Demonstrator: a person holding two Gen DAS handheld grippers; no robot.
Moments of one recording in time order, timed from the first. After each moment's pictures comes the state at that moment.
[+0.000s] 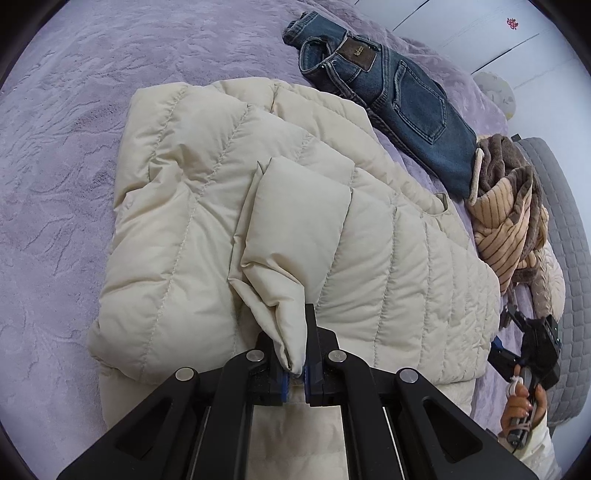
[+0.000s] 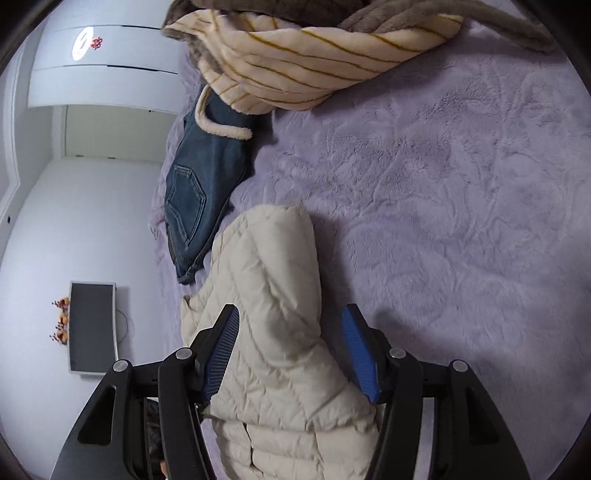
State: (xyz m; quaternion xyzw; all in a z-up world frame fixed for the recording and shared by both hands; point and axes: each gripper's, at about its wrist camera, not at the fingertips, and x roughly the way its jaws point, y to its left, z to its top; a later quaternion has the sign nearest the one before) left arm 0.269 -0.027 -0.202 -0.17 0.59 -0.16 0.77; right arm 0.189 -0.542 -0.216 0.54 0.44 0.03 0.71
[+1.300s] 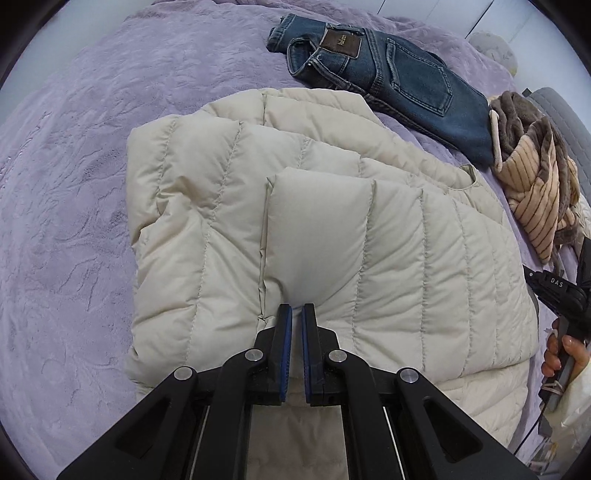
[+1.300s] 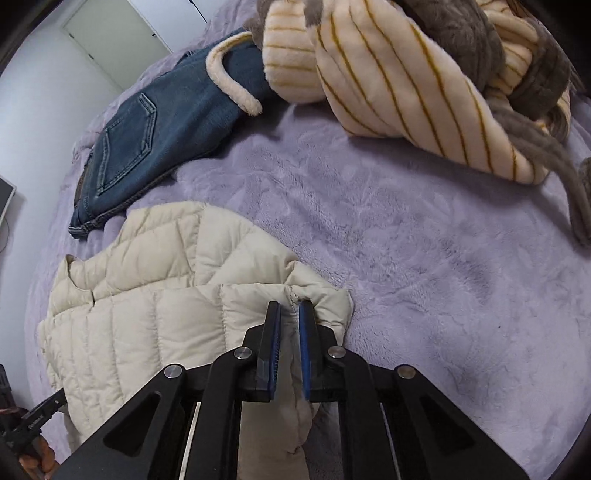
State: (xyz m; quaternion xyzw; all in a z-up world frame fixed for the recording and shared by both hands) left arm 0.270 -0.043 -0.196 -0.05 0.58 -0.13 0.80; right arm 0.260 -0.481 -0.212 0.24 0.52 -0.06 0.82
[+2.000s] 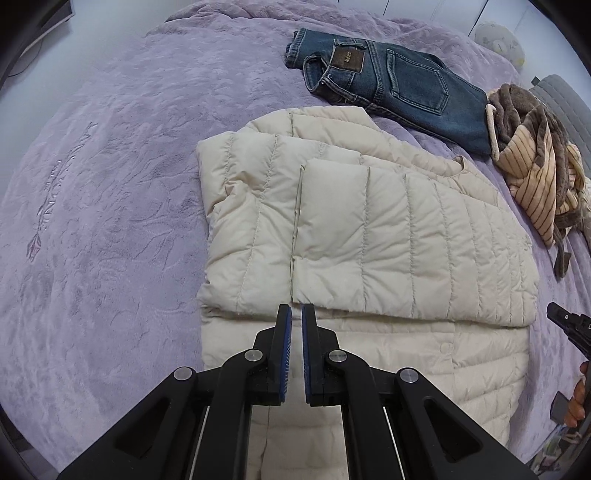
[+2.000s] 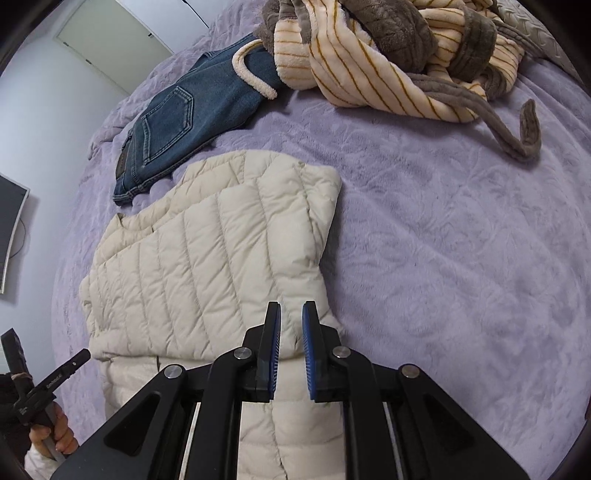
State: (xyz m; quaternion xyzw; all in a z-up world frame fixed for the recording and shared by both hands) left arm 0.222 -0.023 -0.140 -0.01 0.59 -0.09 0.80; right arm 0.159 -0.450 -0.144 0.28 0.54 -0.05 0.79
